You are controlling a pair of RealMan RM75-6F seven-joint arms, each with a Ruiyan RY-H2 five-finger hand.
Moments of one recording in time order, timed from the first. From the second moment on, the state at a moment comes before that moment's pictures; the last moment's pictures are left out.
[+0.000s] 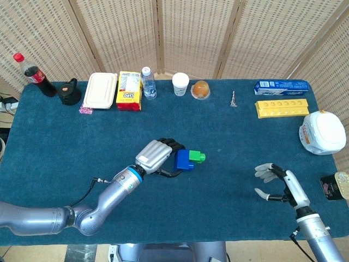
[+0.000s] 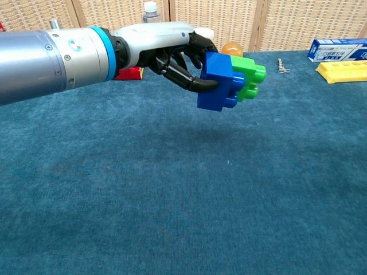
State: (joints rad) left arm -0.99 -1.54 -0.27 -1.73 0.92 0.85 0.37; right arm 0.22 -1.09 0.09 -1.75 -1.50 1.16 0.78
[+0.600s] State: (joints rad) left arm -1.15 -1.54 -0.29 -1.68 0.79 0.68 0.29; right arm 0.29 -1.19 0.11 -1.79 -1.41 1.08 0.77
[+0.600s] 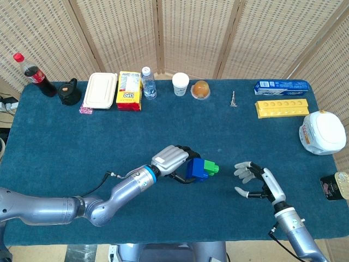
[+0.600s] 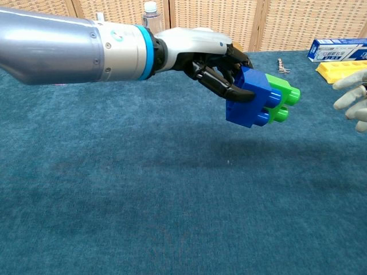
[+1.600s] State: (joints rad) left arm -1.28 -1.59 -0.28 -1.61 0.71 0.62 0.17; right arm 0.35 -1.26 0.14 -1.77 -1.33 1.01 0.73
